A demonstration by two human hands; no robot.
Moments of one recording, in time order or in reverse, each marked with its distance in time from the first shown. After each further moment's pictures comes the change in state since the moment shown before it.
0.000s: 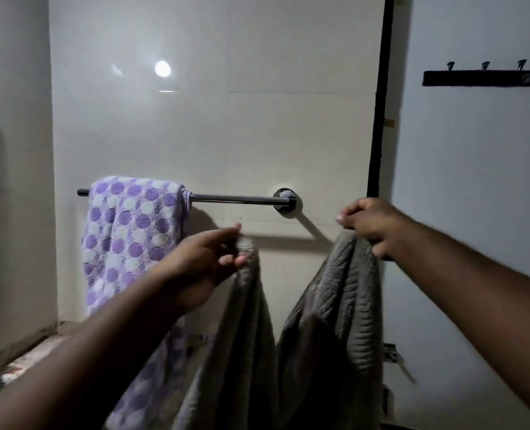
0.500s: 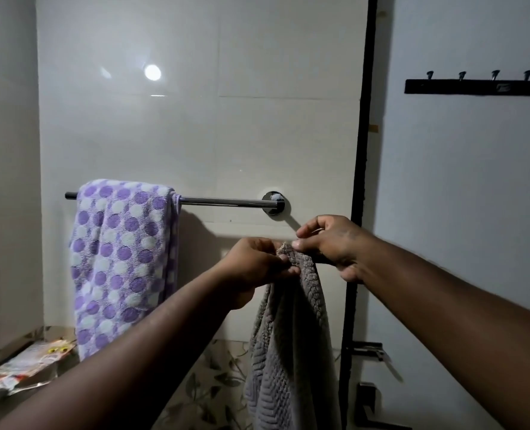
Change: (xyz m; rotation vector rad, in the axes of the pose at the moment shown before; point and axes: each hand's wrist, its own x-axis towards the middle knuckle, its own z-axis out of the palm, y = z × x) left_hand -0.049 0.001 0.106 0.351 -0.168 -0.049; right_hand -0.042 -0.001 0.027 0.135 -0.223 0.019
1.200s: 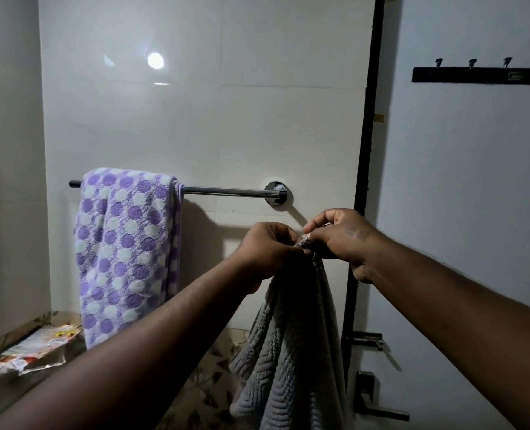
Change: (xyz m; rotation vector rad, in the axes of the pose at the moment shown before) left_hand 0.003 0.001 0.017 0.235 0.050 0.135; right_hand -0.018 0.005 -0.007 -0.027 0.047 -0.063
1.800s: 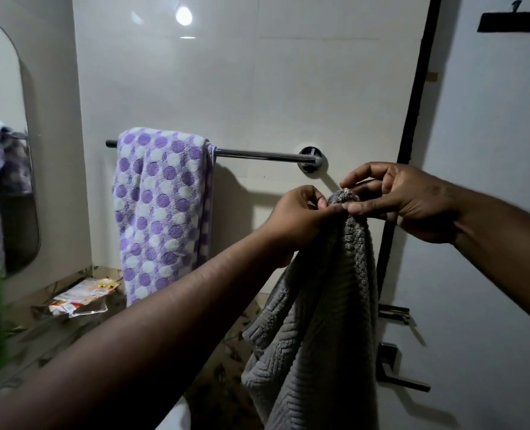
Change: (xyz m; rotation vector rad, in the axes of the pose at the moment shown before) left_hand -0.018 -0.005 -0.003 -0.121 0.052 0.081; right_hand -0.005 -0.014 -0.031 0.068 -0.460 -0.116
